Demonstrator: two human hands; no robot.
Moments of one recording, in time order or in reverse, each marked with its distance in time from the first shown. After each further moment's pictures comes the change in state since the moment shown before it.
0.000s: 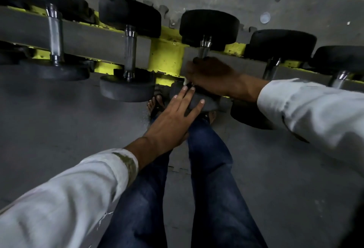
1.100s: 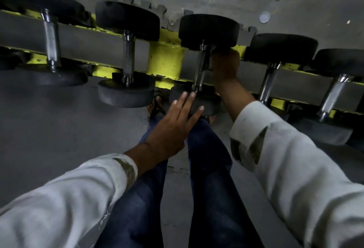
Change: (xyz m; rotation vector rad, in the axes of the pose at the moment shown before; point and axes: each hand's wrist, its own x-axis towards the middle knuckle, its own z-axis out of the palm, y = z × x) left_hand 0.002 -0.005 0.017 0.118 -0.067 0.043; right_hand 0.020 0.014 0.016 1.250 0.352 1.557
